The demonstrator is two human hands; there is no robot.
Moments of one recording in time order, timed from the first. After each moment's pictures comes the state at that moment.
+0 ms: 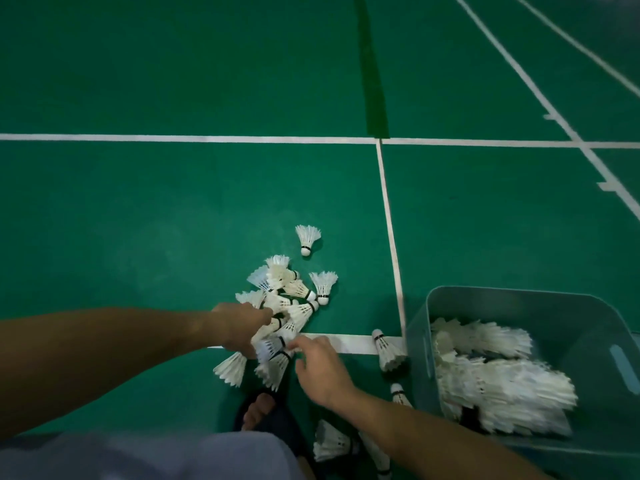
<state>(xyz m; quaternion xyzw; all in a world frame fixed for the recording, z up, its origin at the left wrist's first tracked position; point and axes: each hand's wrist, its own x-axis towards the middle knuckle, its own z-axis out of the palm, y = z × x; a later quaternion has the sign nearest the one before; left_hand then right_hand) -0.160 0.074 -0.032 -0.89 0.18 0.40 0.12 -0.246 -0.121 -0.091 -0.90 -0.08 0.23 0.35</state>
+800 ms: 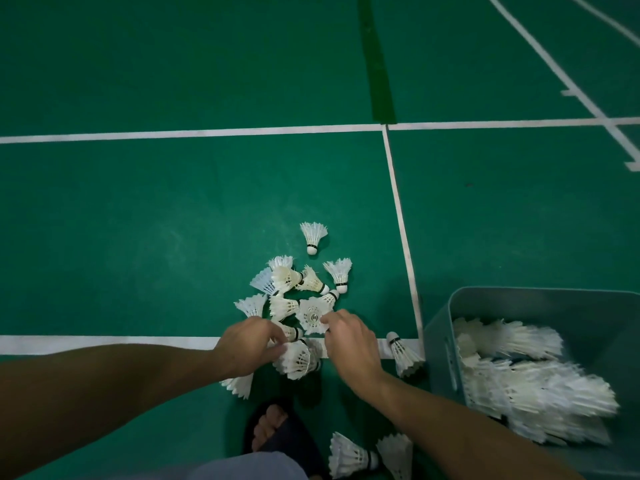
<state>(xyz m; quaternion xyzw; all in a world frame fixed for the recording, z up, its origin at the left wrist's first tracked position) -0.179 0.085 -0.081 -0.95 0.18 0.23 -0.10 -0.200 -0.132 -0.101 -0.97 -0.06 0.06 0.21</state>
